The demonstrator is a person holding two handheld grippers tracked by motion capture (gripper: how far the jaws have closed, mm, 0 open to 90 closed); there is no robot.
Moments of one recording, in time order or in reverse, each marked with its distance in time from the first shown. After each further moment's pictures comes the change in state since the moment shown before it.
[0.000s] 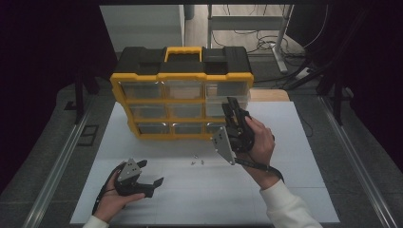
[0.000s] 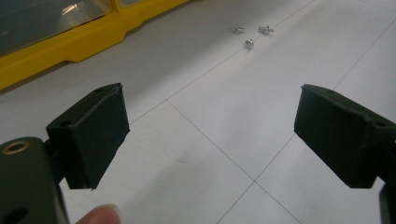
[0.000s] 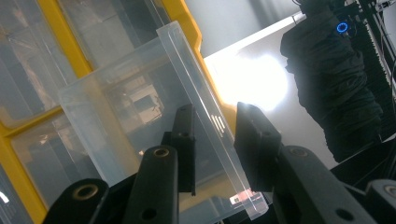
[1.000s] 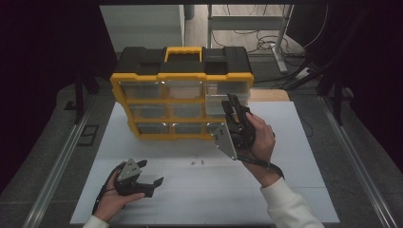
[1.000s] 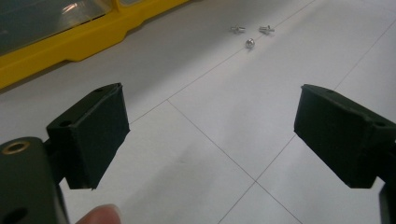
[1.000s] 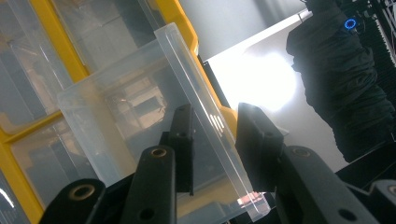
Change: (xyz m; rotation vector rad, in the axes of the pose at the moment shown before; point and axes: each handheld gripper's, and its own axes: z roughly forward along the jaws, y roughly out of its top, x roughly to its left) left arm 0.001 0.000 0.000 0.002 -0.001 -0.002; right arm -0.007 0.001 0.005 -0.001 0.025 0.021
